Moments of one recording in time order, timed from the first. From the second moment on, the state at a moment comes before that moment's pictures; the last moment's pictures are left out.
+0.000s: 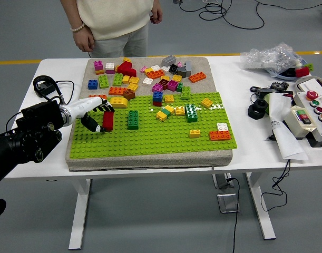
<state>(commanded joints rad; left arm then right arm) -0.97 0.17 -0.47 -0.32 1.55 -0.07 -0.26 0.08 -0.09 1.52 0.18 -1.68 0.04 0.04</state>
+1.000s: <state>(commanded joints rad) -0.86 0.27 -0.63 -0.54 1.65 -0.17 -0.24 0.07 -0.09 1.54 0.18 -1.69 0.04 0.04</state>
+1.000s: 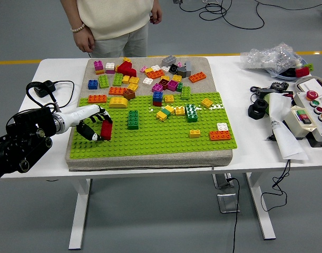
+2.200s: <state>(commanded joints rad) -0.78 0.24 -0.75 -0.62 1.68 -0.19 -0.20 0.06 -0.10 1.55 0.18 -1.69 0.04 0.04</state>
